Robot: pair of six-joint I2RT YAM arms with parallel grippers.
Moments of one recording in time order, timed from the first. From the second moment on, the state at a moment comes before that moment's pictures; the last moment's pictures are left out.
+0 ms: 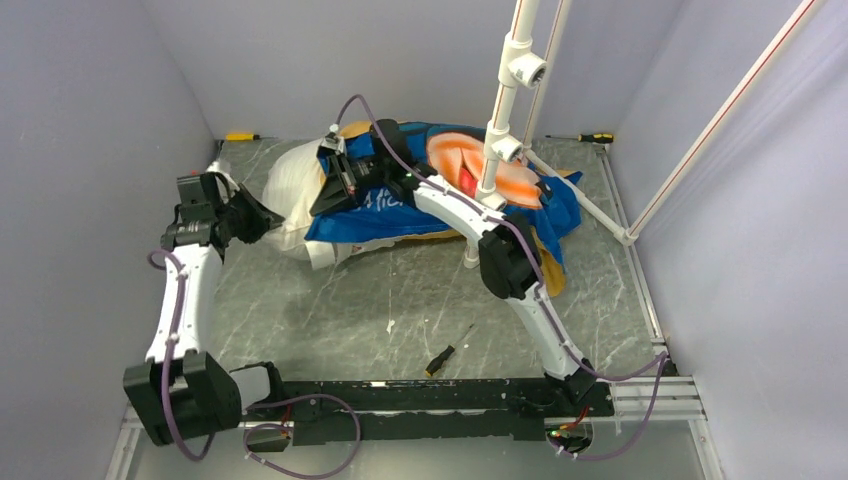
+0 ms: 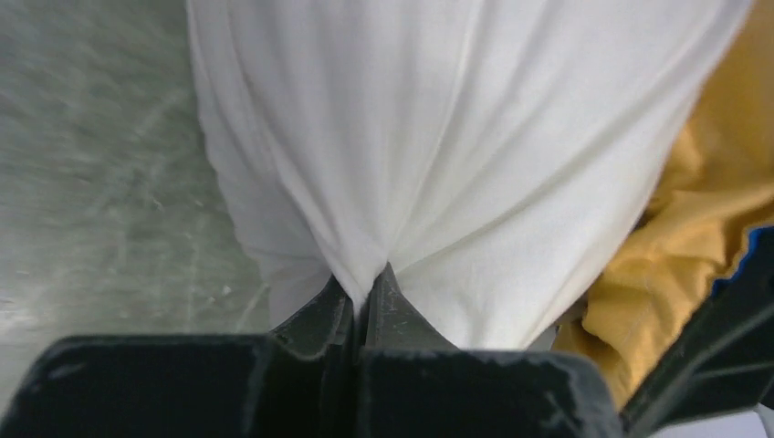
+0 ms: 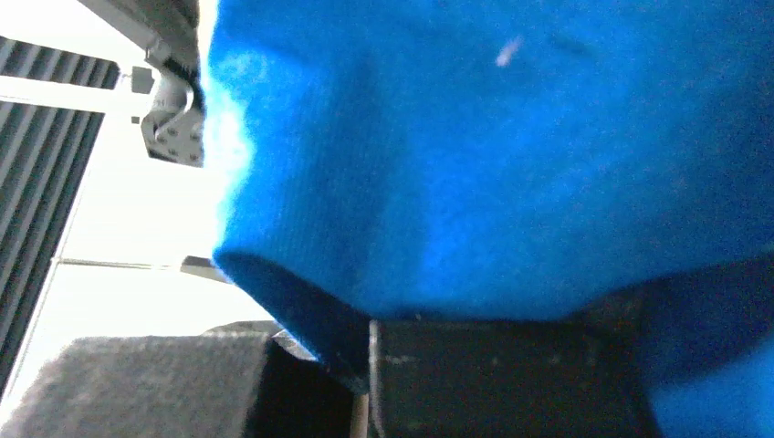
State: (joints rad) left arm 0.21 1.22 1.04 -0.59 0.47 -0.55; right arm 0.74 2.36 2.13 0.06 -1.23 1.21
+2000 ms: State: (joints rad) left arm 0.21 0.64 0.82 -0.73 0.21 -0.39; right arm 0.78 2.32 2.38 -0.27 -0.38 1.06
